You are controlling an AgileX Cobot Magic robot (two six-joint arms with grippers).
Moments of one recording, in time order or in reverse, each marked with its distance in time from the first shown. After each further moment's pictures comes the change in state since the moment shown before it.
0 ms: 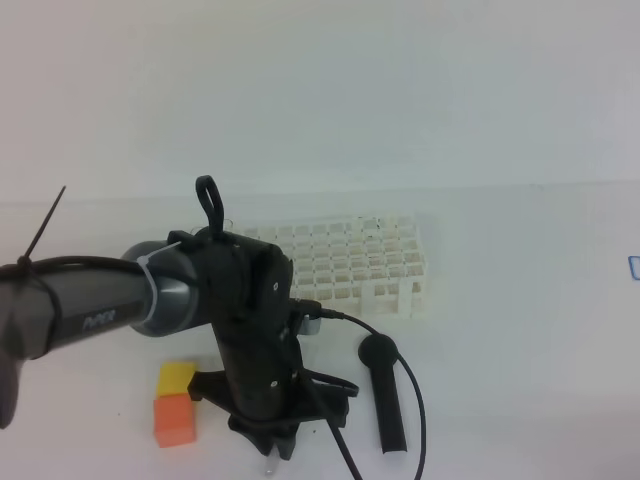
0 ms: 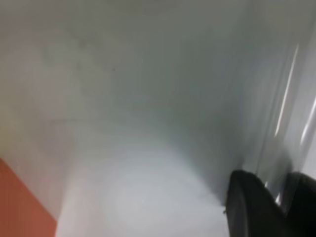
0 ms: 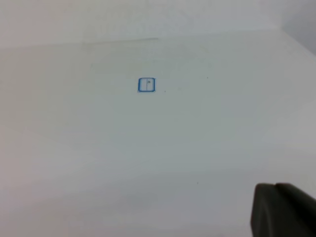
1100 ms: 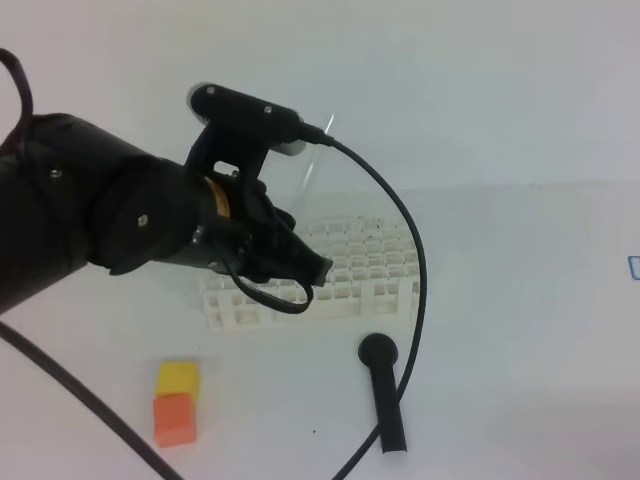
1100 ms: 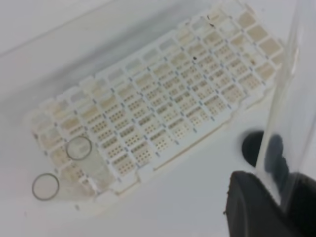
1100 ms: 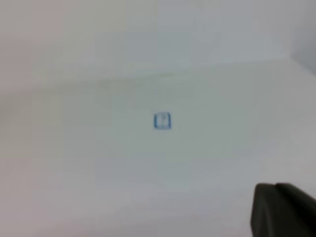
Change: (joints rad) left arm 0.002 -0.456 0.006 0.213 -0.321 0.148; right arm 0.000 0.000 0.003 -0.005 -0.149 0.028
